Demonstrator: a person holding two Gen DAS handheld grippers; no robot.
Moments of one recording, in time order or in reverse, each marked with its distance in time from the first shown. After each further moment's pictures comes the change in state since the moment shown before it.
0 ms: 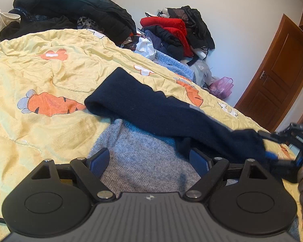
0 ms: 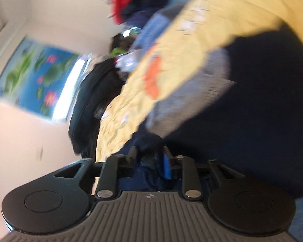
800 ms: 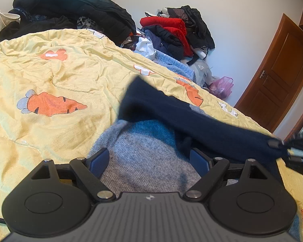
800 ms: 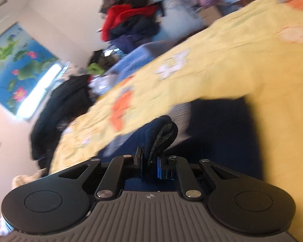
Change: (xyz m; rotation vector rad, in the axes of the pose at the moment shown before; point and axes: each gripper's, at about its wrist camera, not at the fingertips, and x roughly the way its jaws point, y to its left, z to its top) left arm 0.000 0.002 0.001 0.001 0.001 -0.001; right arm -0.036 0.008 0.030 -0.250 -0.176 -0.279
